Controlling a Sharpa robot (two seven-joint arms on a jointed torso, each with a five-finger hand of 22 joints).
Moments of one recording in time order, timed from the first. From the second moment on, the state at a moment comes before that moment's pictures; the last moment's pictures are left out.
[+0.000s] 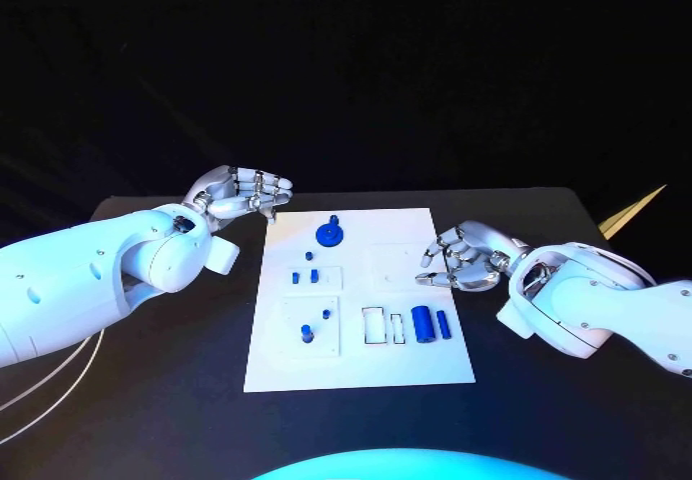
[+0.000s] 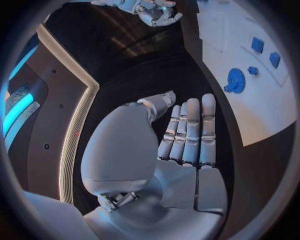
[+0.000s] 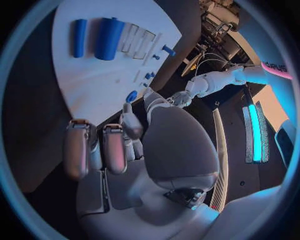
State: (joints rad) left arm 1.22 -0.84 -0.02 1.39 -0.29 -0.19 0.27; left_hand 1.41 -0.22 0.62 0.02 0.07 0.87 0.19 0.19 0.36 0.91 0.14 0.35 0.17 0.94 0.07 1.15 0.50 0.18 0.87 0.17 0.97 0.73; right arm 1.23 -1.12 -0.15 1.87 -1.10 -0.42 -0.27; right_hand 1.31 -0.16 0.15 0.29 0.13 0.88 0.11 0.39 0.50 1.35 0.04 1.23 1.27 1.46 -0.03 1.47 1.29 0.05 1.46 0.07 1.39 1.30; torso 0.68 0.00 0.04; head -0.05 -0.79
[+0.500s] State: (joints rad) left arm 1.21 -0.84 -0.02 1.40 -0.27 -0.18 0.28; left_hand 1.41 -0.22 0.62 0.02 0.07 0.87 0.19 0.19 0.36 0.91 0.14 0.36 0.17 0.94 0.08 1.13 0.49 0.18 0.83 0.18 0.95 0.72; right arm 1.17 -1.15 -0.18 1.89 -1.22 -0.39 -0.41; right_hand 1.27 -0.14 0.08 0.29 0.13 0.89 0.10 0.39 0.50 1.43 0.03 1.37 1.30 1.47 -0.04 1.51 1.29 0.04 1.46 0.07 1.46 1.30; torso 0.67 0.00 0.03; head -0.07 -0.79
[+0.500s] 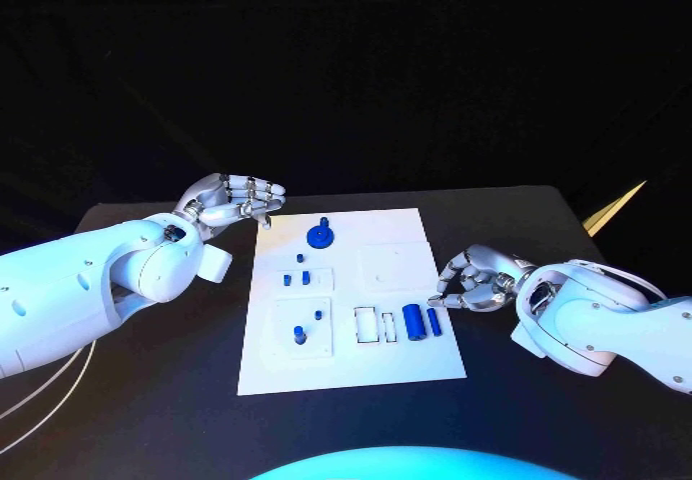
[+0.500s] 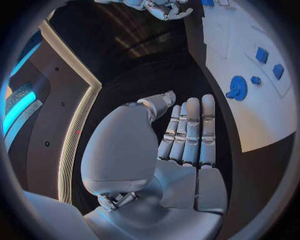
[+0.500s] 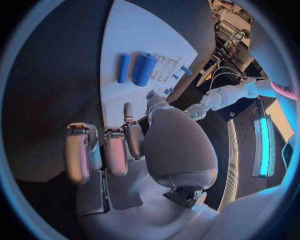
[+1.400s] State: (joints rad) left arm 1.20 -0.85 -0.02 1.40 -0.27 -0.18 0.28; left_hand 1.41 -0.22 0.62 0.02 0.07 0.87 0.19 0.19 0.36 0.91 0.14 0.36 0.17 0.94 0.08 1.13 0.49 0.18 0.83 0.18 0.95 0.72; right arm 1.13 -1.06 -0.18 1.86 -1.28 -0.35 -0.47; right_hand 1.24 -0.13 -0.01 0.29 0.13 0.91 0.10 0.39 0.50 1.44 0.03 1.37 1.30 1.47 -0.04 1.51 1.29 0.04 1.46 0.07 1.47 1.30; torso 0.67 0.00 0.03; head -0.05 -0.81
